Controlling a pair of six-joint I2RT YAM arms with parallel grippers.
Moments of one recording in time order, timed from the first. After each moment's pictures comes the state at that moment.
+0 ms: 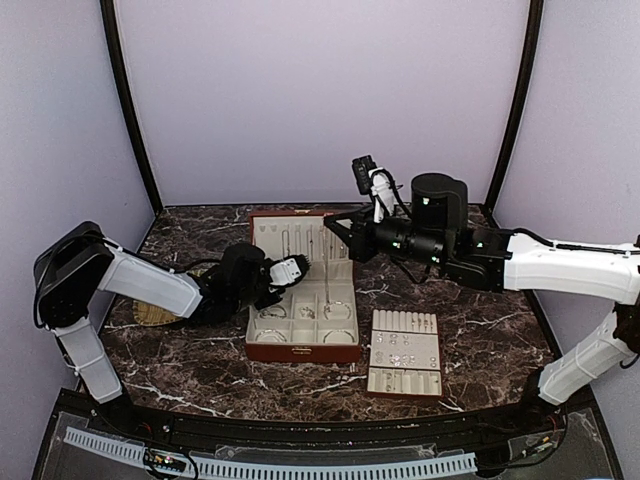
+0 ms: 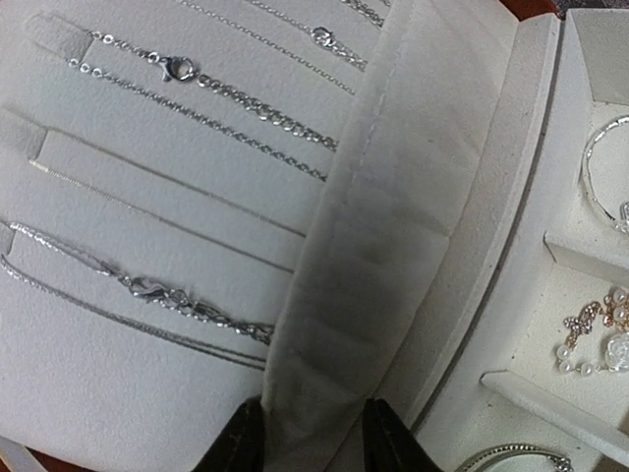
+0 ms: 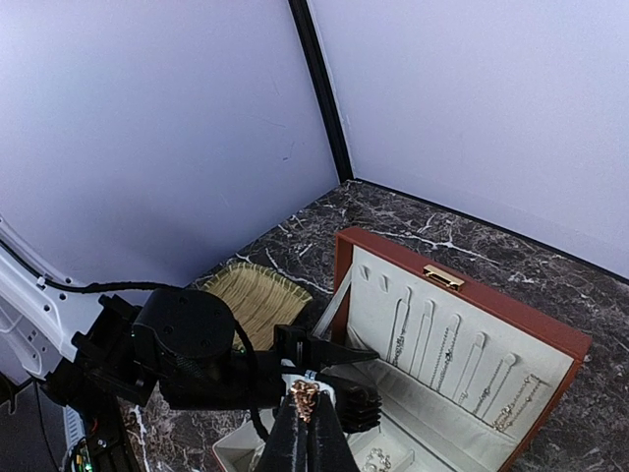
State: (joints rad) left arm -0.79 1.75 0.81 0.43 -0.34 0.68; right arm 0.99 1.40 1.09 0.15 -0.01 0.26
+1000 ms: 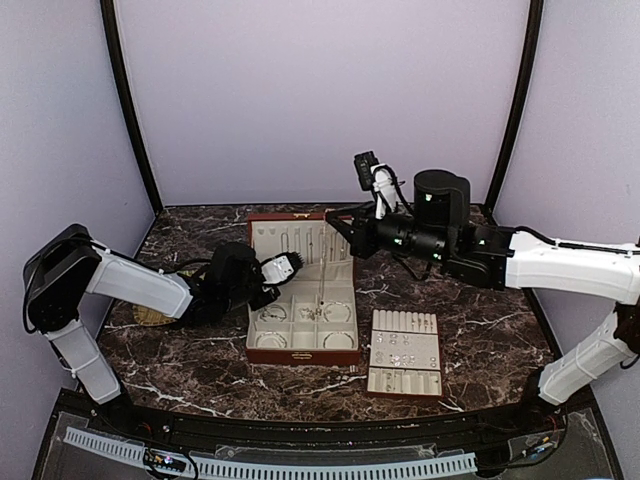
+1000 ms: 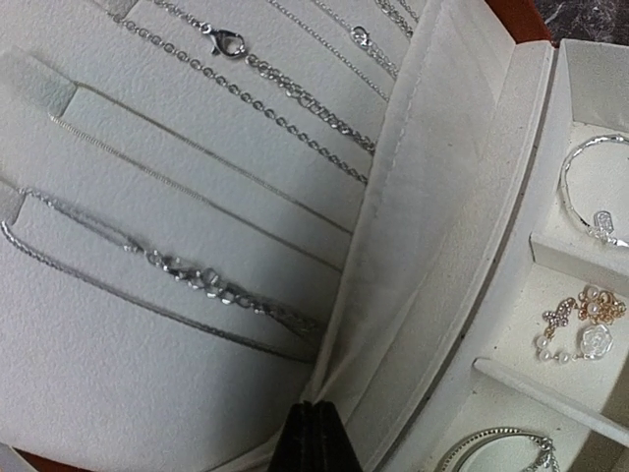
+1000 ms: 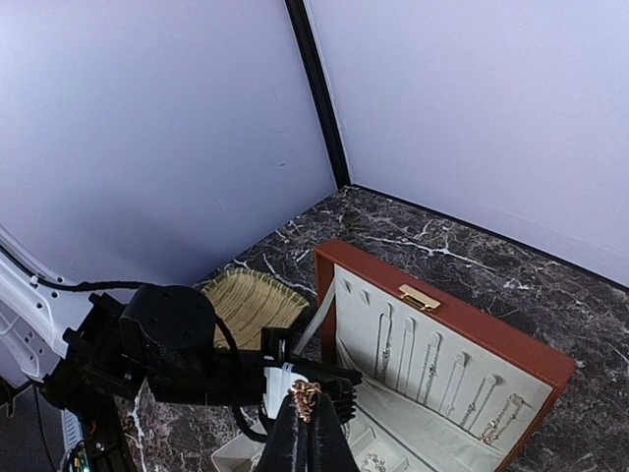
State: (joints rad) left arm -0.78 1.69 0.76 0.42 -0.27 0.63; right arm 0.98 1.39 1.09 0.15 -0.01 0.25
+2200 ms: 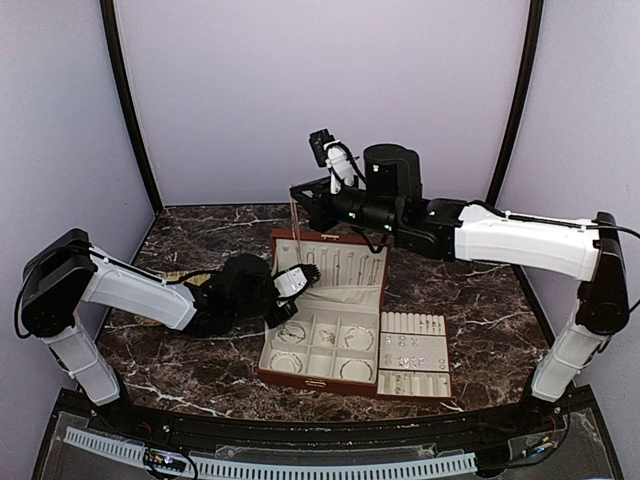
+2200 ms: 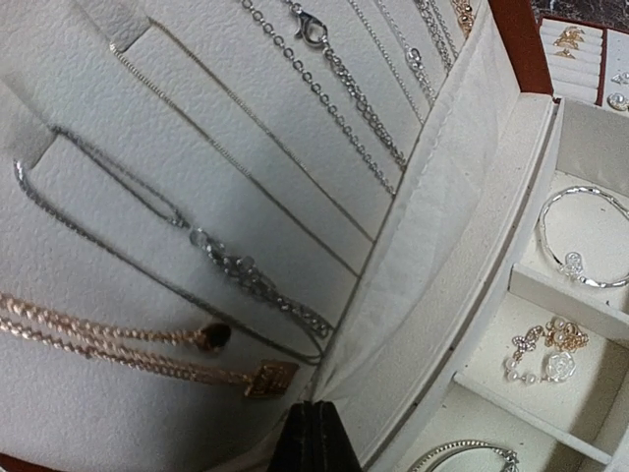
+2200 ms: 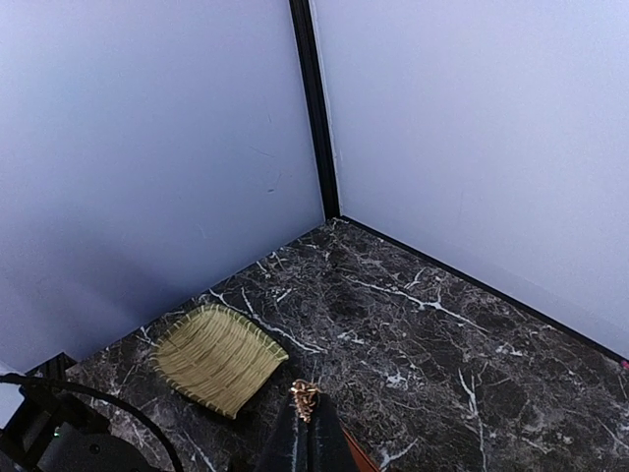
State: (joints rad) left arm -0.91 1.67 0.76 0.39 -0.17 0.44; right arm 0.98 1.67 1.43 0.12 0.03 0.15
